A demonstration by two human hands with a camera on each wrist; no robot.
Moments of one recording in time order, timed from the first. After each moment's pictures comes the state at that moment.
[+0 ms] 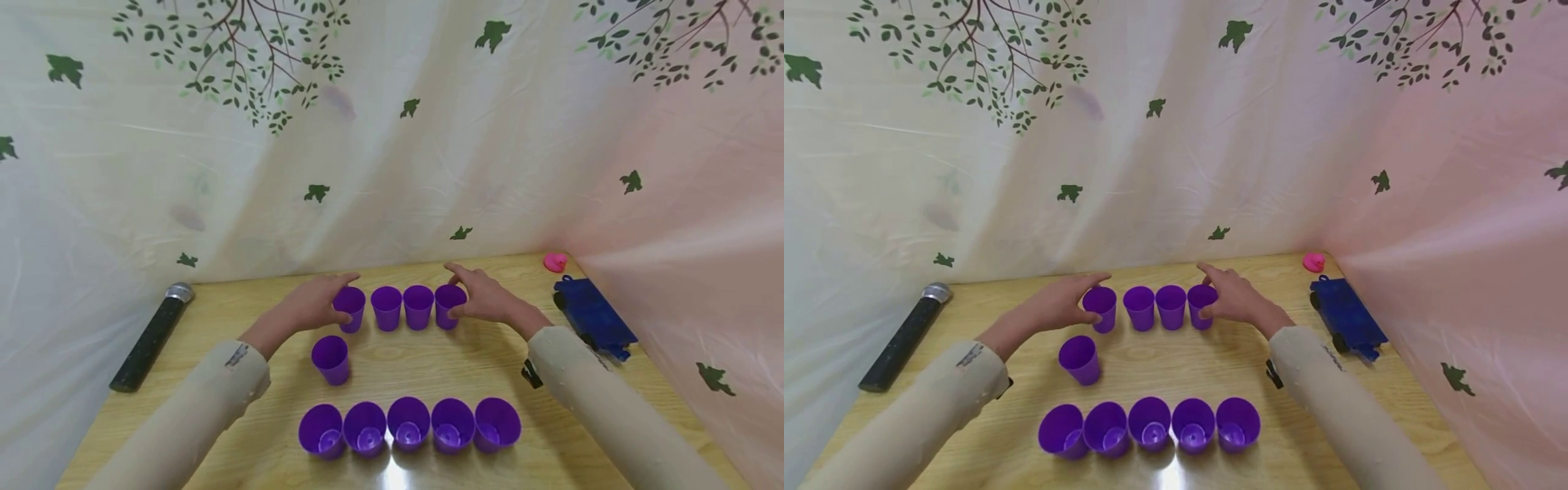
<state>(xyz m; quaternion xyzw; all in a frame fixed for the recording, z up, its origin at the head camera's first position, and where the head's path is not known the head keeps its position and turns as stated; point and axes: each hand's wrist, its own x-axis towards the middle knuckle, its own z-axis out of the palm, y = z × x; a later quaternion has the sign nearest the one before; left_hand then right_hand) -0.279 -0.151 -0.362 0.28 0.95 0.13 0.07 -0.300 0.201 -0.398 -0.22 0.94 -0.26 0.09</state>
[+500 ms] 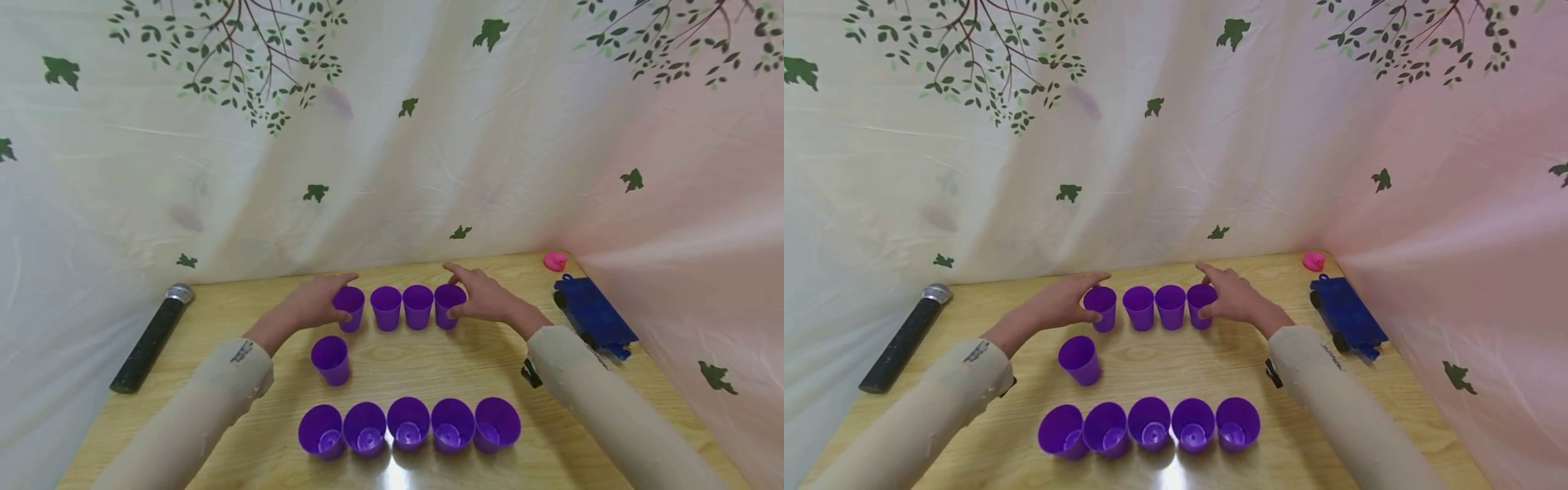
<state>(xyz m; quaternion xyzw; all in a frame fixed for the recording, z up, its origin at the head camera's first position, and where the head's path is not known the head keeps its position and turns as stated) -0.287 -0.149 -0.369 0.27 0.95 0.12 0.07 -0.300 0.200 -0.398 -0.22 0.94 -0.26 0.10</state>
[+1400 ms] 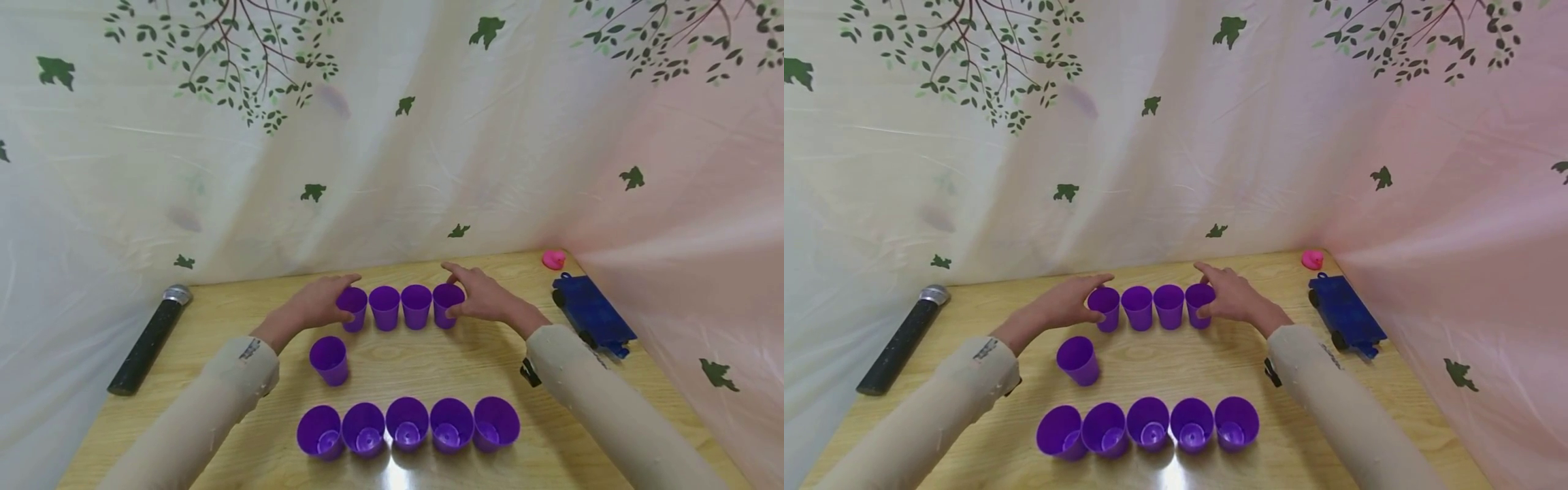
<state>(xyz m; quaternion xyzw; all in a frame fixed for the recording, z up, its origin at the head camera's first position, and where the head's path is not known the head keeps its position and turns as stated) -0.293 -0.141 -0.379 0.26 0.95 0.11 0.09 -0.301 0.202 -0.398 -0.22 0.94 -0.26 0.09</state>
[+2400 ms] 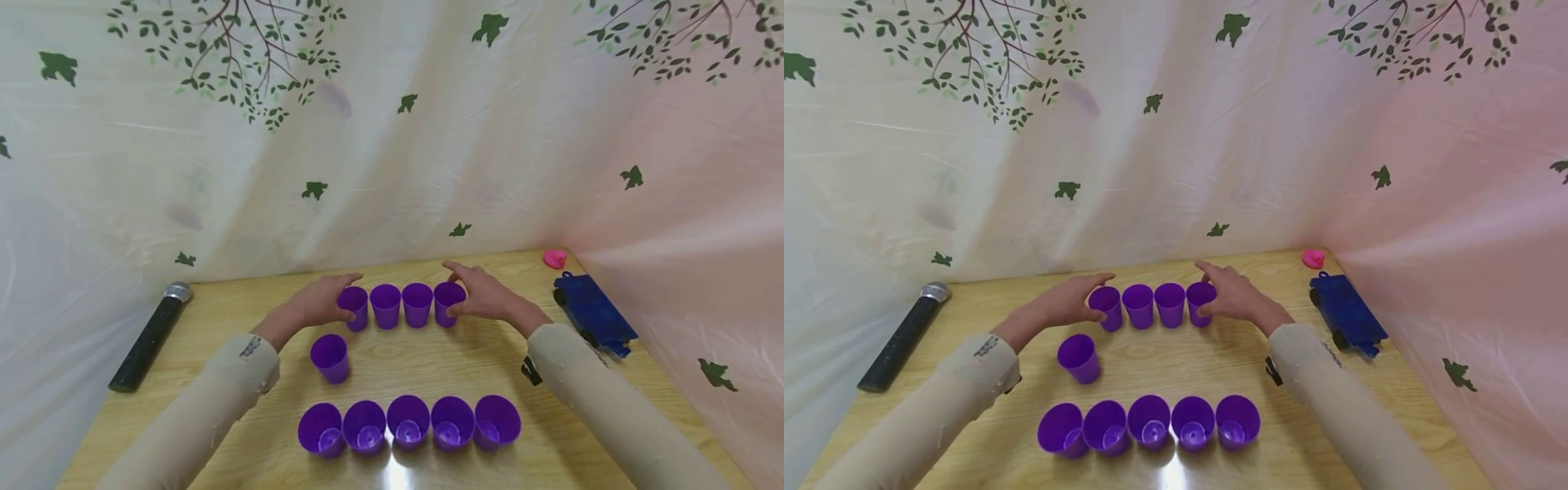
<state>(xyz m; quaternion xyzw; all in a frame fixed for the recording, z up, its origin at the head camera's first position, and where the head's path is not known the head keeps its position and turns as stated) -0.292 -0.142 -0.377 0.26 0.95 0.13 0.11 -0.299 0.202 -0.397 -0.22 0.94 -0.25 0.10</state>
